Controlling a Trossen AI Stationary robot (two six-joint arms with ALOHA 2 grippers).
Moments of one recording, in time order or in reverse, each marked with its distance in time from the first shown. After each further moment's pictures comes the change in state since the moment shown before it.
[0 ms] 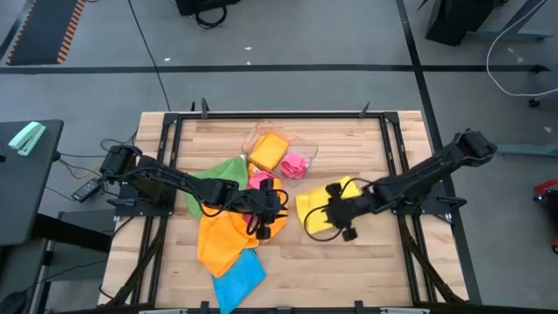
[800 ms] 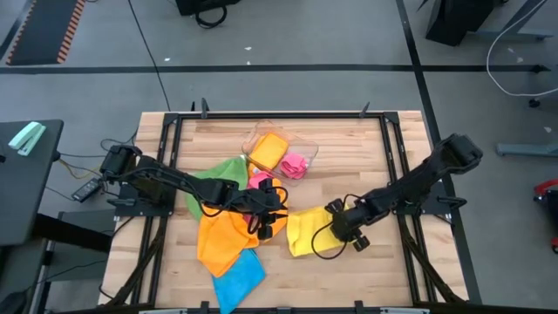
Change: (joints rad) left arm 0.000 0.000 0.000 0.006 0.001 -0.109; right arm 0.018 0.179 -0.116 -0.014 -0.211 -0.108
